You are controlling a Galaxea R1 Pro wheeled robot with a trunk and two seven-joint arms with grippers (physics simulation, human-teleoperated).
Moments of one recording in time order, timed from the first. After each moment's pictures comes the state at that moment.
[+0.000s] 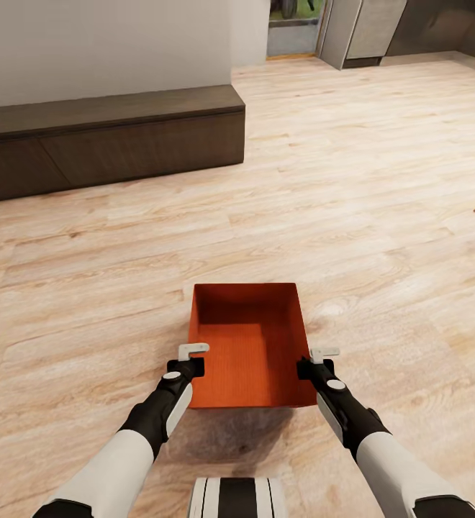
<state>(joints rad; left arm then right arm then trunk) -0.72 -0.17 -0.08 -0.59 0.08 0.19 0.23 -0.72 0.02 0.08 -0.50 0.00 0.01 -0.07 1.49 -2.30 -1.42</state>
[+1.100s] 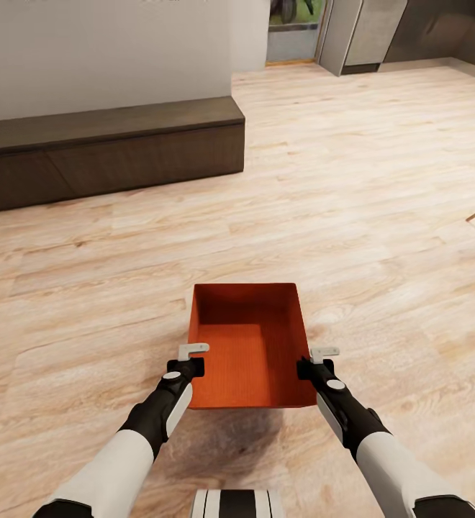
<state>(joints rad) -0.72 -0.17 -0.08 -0.59 0.08 0.19 0.23 -0.72 0.02 0.08 -0.50 0.00 0.01 -0.07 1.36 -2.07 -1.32</state>
